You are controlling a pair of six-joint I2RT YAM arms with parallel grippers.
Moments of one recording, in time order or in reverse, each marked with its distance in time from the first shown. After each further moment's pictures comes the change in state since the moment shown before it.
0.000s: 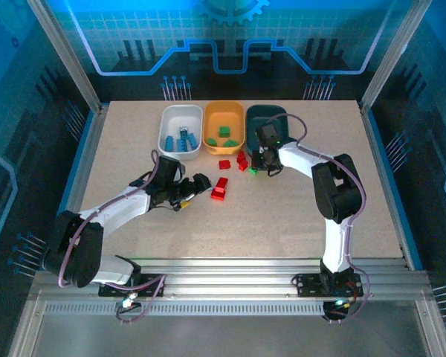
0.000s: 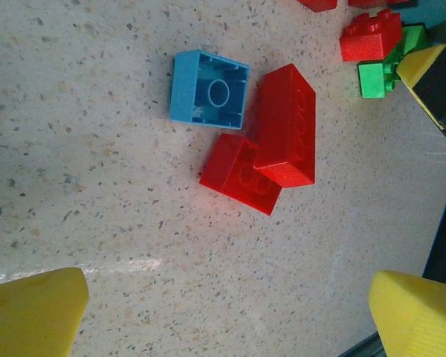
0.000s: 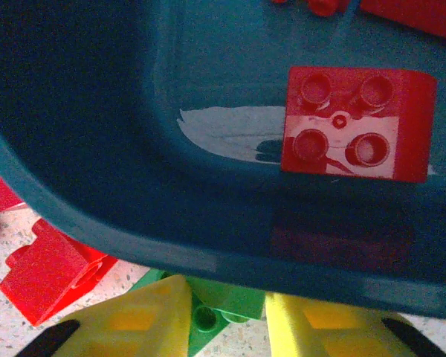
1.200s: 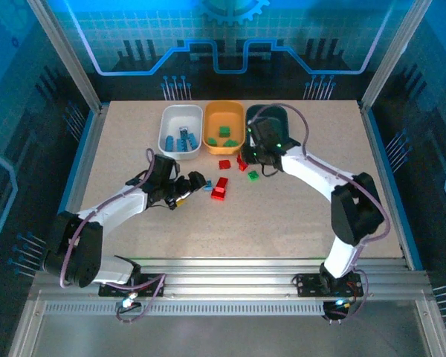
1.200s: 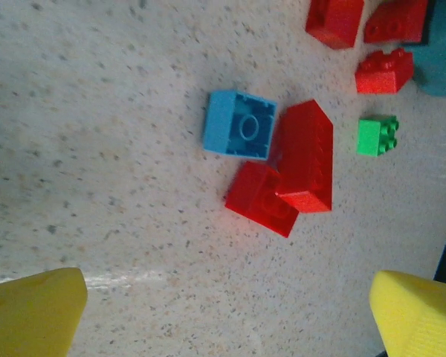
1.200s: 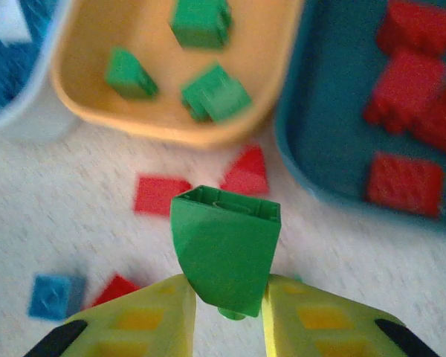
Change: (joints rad) left arm 0.060 -0.003 0.005 -0.026 -0.014 0.015; right arm 0.129 -0.208 0.016 0.034 0.046 -0.060
